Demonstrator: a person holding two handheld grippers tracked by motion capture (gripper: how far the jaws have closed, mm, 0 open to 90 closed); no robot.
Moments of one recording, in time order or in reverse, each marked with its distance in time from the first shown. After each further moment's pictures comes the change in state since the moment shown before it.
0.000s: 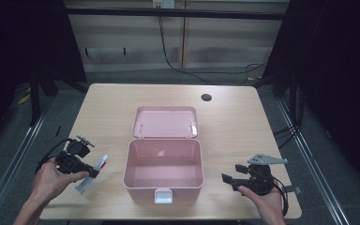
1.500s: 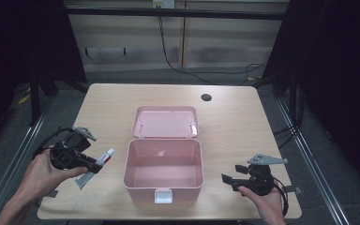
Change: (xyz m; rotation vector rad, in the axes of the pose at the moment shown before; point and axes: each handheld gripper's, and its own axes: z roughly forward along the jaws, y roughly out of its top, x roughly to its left) left arm -0.046 0.022 -0.063 -0.051 -0.020 0.188; right arm 0.000 0.000 0.000 0.001 0.005 0.002
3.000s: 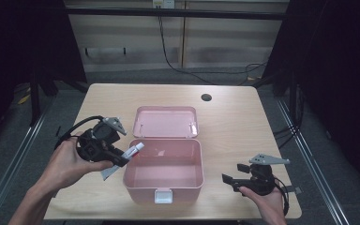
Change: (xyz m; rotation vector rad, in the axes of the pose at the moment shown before) left arm -0.060 0.067 -0.015 -0.020 -0.043 0.209; right arm -0.001 0.000 -0.003 -0.022 0.012 0.010
